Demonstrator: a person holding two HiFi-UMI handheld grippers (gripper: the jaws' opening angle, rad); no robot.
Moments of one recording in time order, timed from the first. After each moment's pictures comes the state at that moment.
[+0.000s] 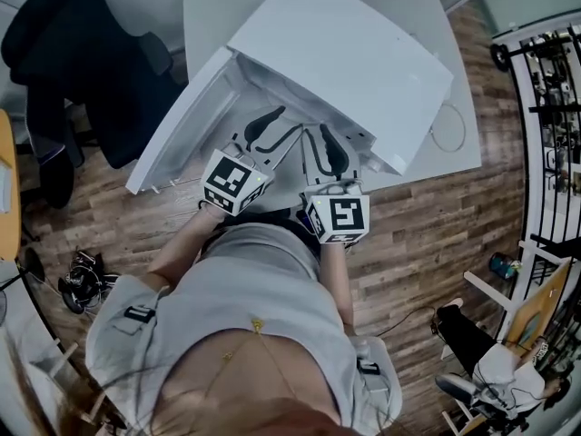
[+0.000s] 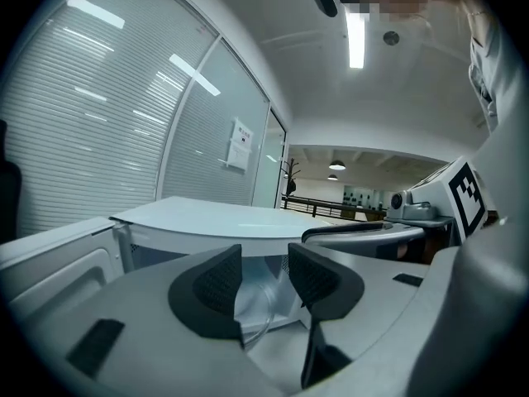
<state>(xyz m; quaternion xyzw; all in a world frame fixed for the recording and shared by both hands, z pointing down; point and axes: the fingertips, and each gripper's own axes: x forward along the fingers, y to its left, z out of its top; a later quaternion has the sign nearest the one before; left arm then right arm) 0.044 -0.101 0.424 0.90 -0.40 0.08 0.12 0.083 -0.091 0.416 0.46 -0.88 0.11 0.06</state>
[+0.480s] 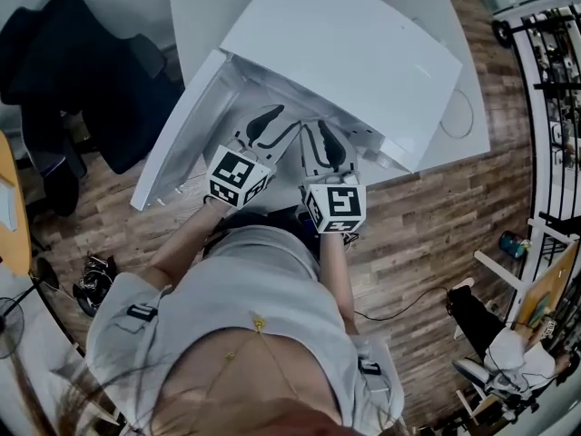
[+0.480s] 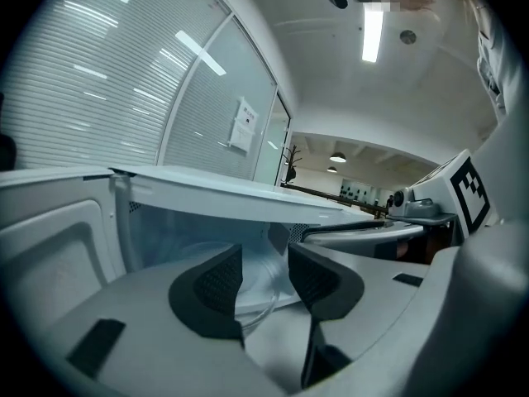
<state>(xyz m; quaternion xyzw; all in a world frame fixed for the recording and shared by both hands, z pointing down) 0.035 -0.115 0.477 0.90 -0.38 0.11 0.18 0.075 -0.105 0.468 0.49 -0.85 0.17 0.09</state>
